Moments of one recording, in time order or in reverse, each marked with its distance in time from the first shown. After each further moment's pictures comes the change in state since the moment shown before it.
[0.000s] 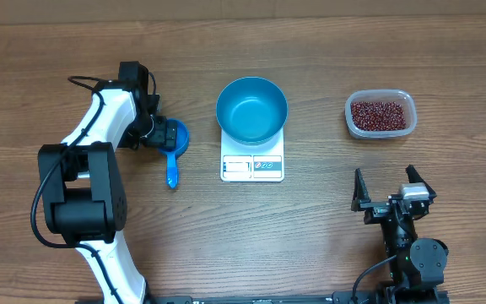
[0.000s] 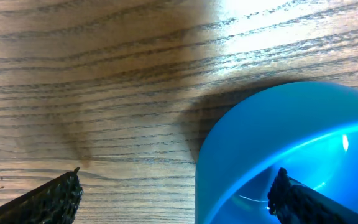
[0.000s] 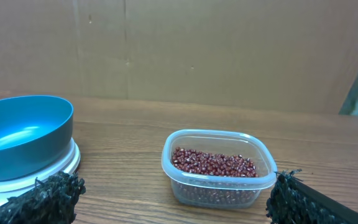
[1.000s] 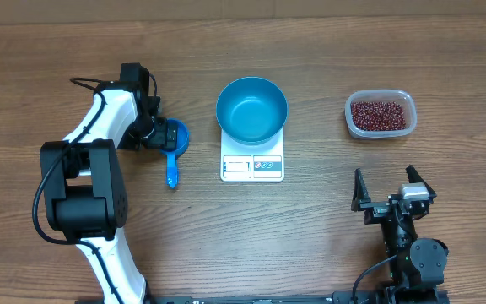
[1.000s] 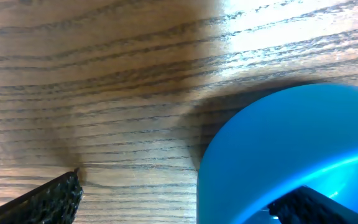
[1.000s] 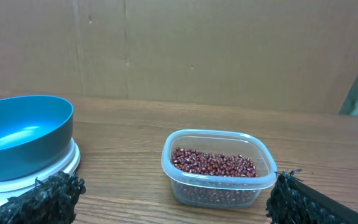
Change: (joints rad) left arm 0.000 0.021 0.000 0.003 0.000 0.000; right arm 0.000 0.000 0.000 0.000 0.000 0.000
